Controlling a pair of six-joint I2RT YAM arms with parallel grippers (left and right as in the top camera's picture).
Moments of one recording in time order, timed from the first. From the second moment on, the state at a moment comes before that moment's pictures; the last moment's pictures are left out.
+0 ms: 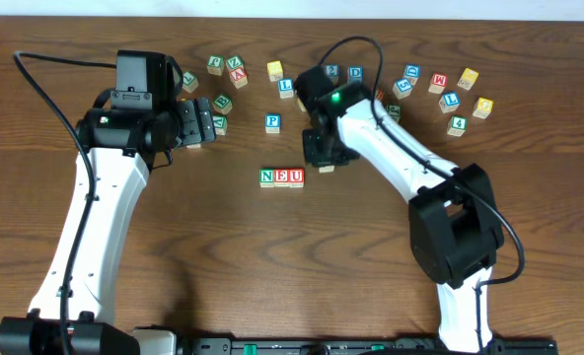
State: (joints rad) left arm -0.07 1.50 1.37 -0.89 0.02 -0.25; right arm 0.56 2.14 1.71 -1.04 0.02 0.49
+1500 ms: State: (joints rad) left arm -0.07 1.50 1.37 -0.90 0.02 -0.25; right arm 0.60 2.14 1.59 -0.91 0.00 0.60
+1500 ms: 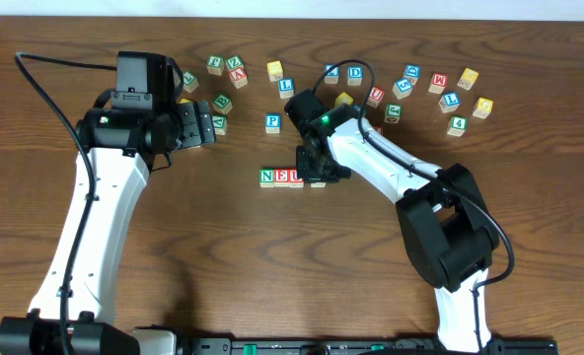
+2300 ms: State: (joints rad) left arm -0.07 1.50 1.37 -0.91 0.02 -0.25; right arm 0.60 2.13 1.59 -0.92 -0.03 0.59
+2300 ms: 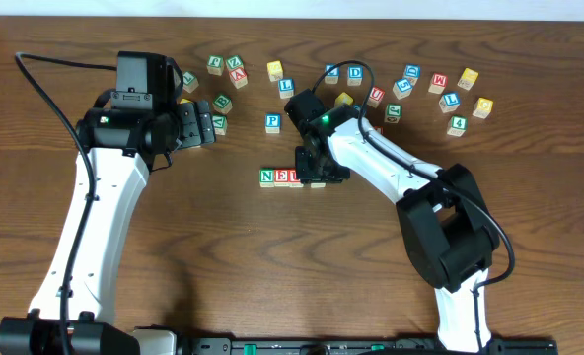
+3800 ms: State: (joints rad) left arm -0.07 1.50 1.37 -0.91 0.02 -0.25; right arm 0.44 1.94 1.34 -0.78 -0.10 0.53
